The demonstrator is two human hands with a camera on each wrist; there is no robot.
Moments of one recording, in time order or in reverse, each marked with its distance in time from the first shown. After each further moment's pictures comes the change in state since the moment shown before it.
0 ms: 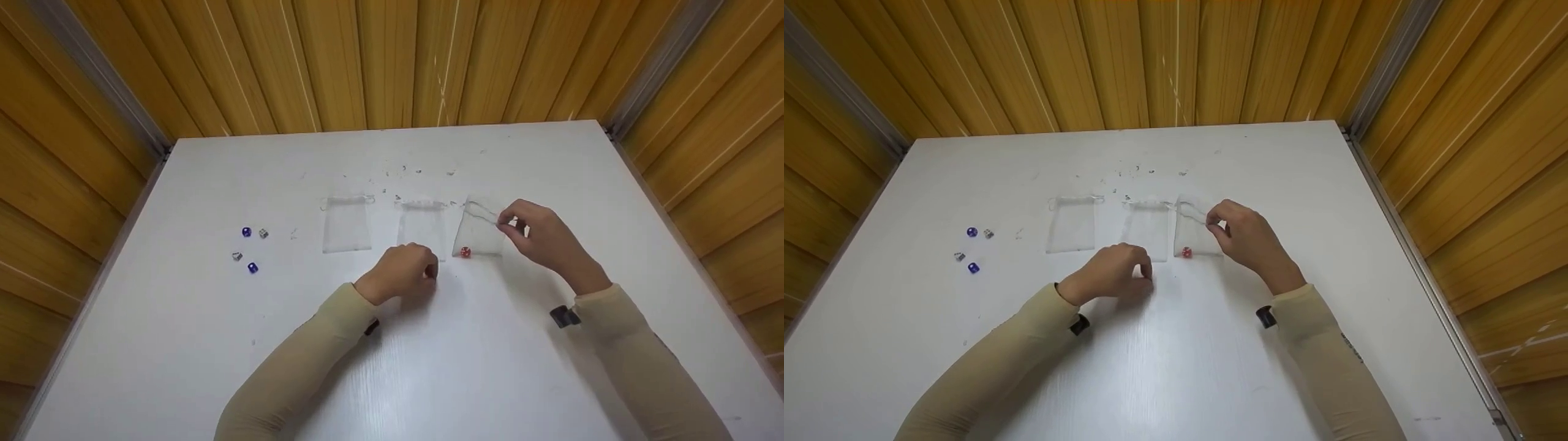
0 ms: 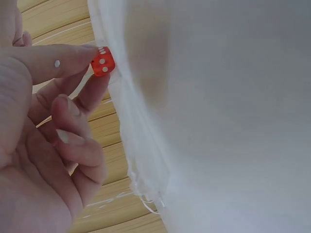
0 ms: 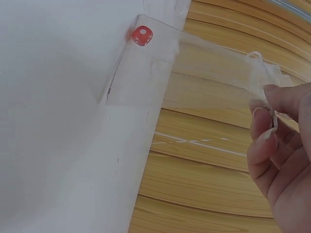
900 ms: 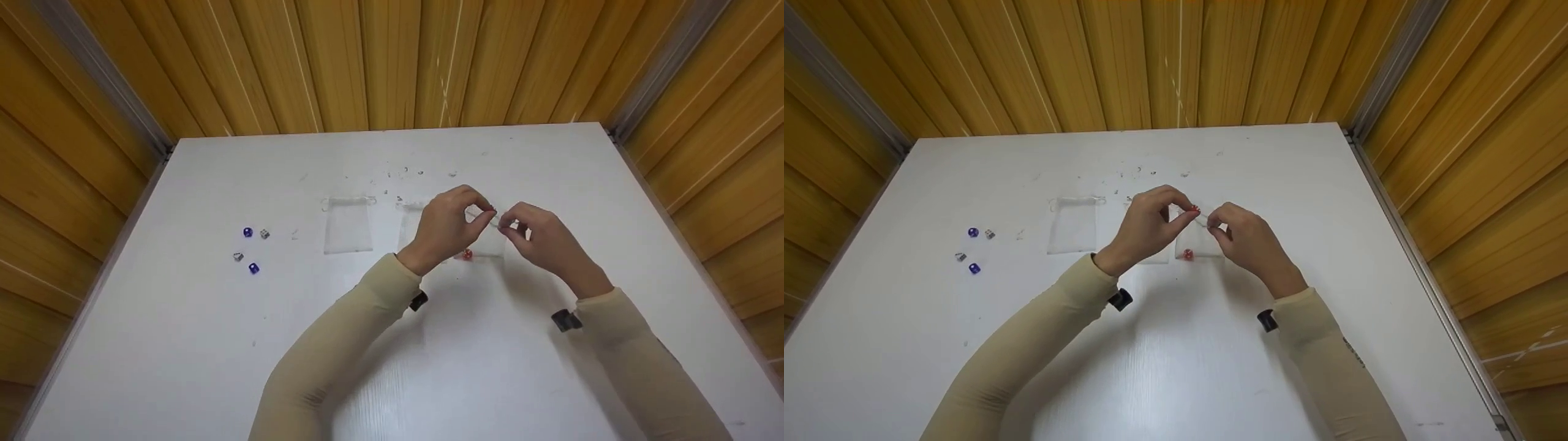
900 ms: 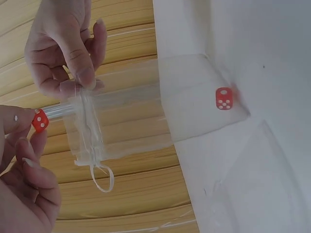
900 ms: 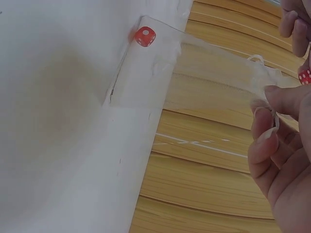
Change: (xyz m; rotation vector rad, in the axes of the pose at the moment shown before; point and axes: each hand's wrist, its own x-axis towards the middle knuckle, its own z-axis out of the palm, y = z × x) left_hand 0.063 0.048 -0.041 -0.192 0.607 0.125; right_hand 0.002 -0.001 0.001 0.024 -0.004 0.003
